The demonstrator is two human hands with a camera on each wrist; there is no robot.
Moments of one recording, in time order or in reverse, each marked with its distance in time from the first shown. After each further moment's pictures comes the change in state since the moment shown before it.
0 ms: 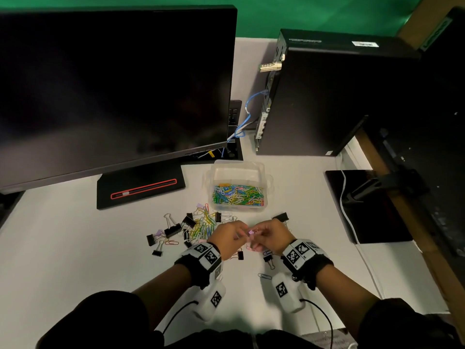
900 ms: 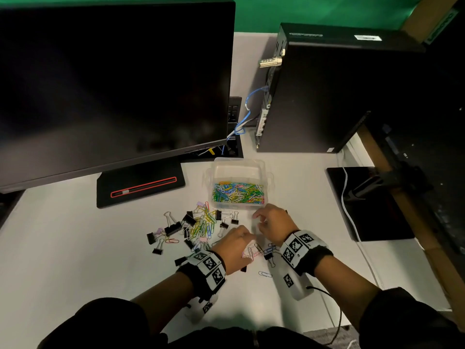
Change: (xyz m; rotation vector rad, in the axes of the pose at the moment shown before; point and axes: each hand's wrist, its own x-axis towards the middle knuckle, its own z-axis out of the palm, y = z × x) left_hand -0.013 -0.002 0.017 0.346 -0.187 0.173; right_hand 0.011 -0.013 -0.015 -0.618 0.124 -0.148
